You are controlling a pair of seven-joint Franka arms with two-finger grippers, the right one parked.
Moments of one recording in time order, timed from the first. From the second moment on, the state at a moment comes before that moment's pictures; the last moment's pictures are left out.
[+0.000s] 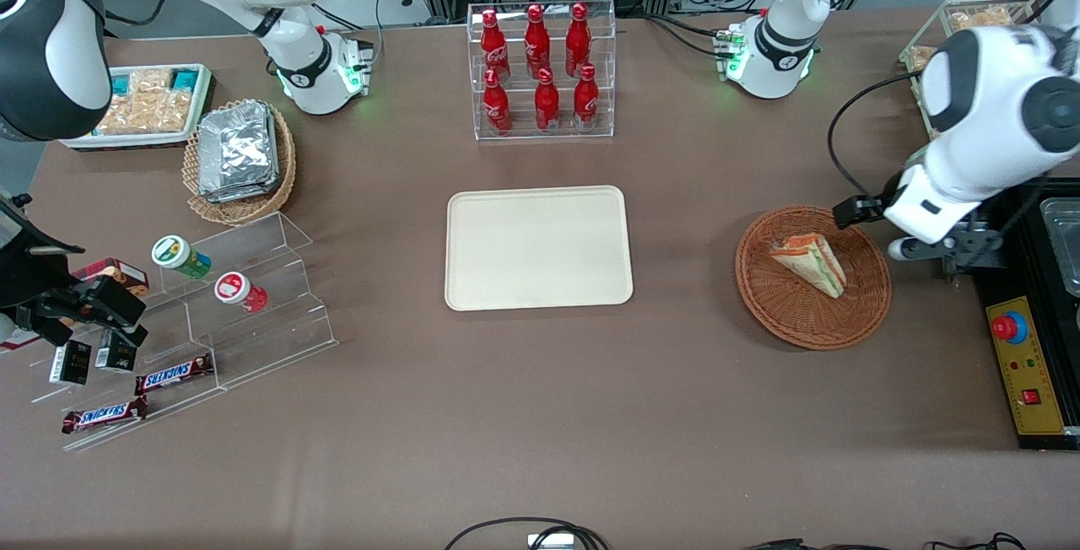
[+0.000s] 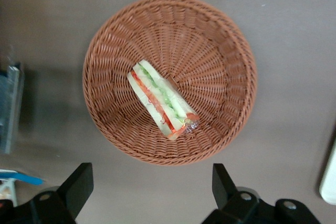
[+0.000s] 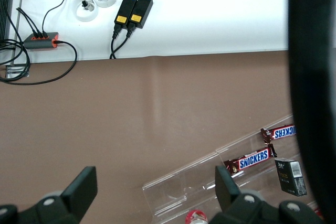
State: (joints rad) arm 0.06 -0.05 -0.10 -2.16 0.03 1.99 -0.20
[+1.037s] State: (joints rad) arm 0.06 0.01 -0.10 -2.41 0.03 2.39 -0.66
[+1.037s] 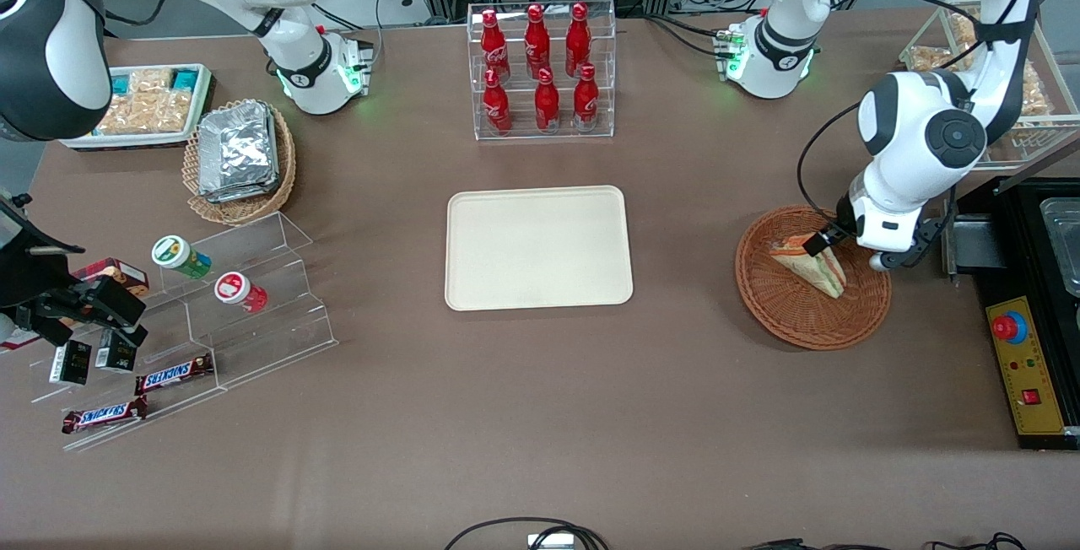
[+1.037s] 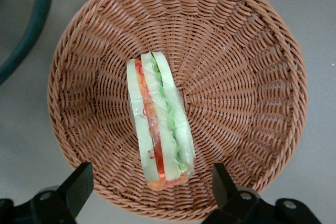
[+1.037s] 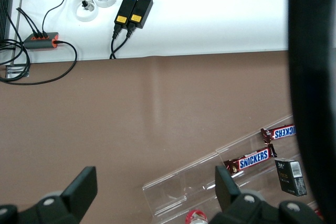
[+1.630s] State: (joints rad) arm 0.06 0.10 -0.10 -2.42 0.03 2.49 -0.76
